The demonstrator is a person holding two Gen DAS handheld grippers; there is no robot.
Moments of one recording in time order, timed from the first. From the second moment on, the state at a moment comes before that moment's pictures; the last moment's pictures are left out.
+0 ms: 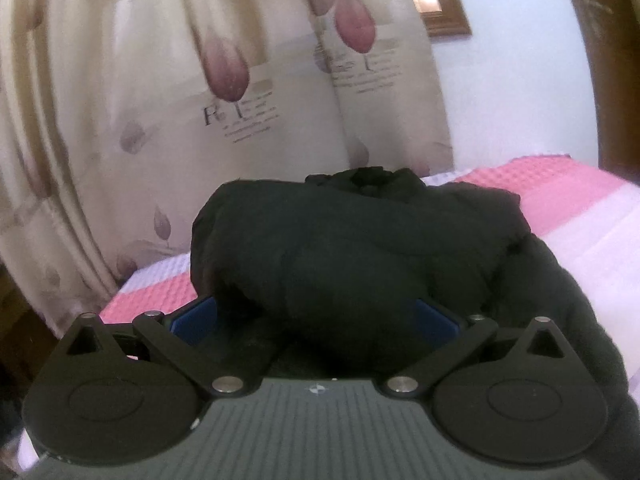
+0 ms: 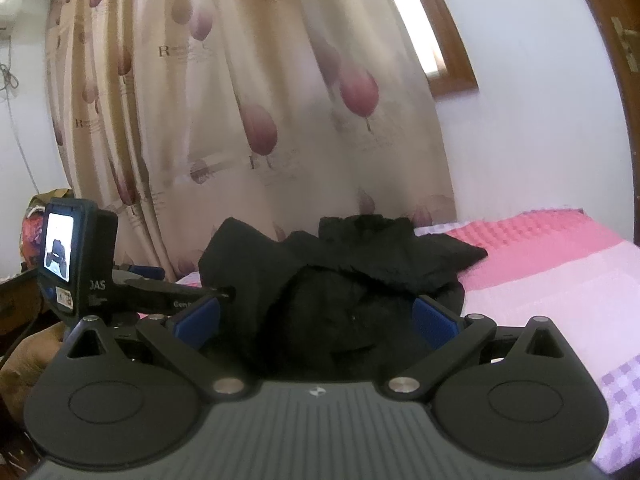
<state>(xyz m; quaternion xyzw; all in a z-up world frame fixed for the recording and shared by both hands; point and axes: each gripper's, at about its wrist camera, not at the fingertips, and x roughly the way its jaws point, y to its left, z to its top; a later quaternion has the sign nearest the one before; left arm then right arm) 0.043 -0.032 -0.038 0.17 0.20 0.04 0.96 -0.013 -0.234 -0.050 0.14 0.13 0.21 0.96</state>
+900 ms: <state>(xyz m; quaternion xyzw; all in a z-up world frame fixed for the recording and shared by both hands) 0.059 -0.144 -0.141 0.45 0.12 0.05 0.88 0.013 -0.280 -0.102 0.24 0.17 0.17 0.94</state>
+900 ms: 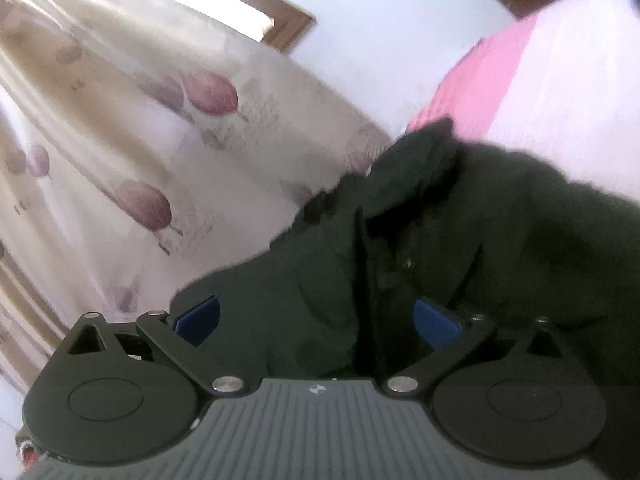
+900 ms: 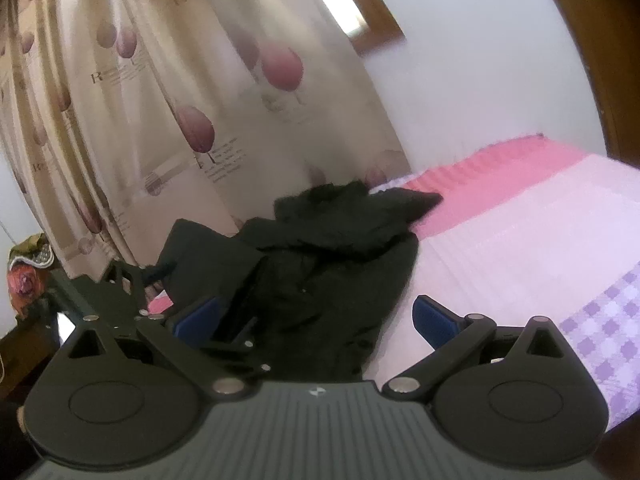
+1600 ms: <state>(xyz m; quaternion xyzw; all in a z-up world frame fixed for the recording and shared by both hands) 0.131 0.114 0.066 0.18 0.15 0.31 0.92 0.026 -0.271 -0.103 0.23 0.20 0.17 0.94</state>
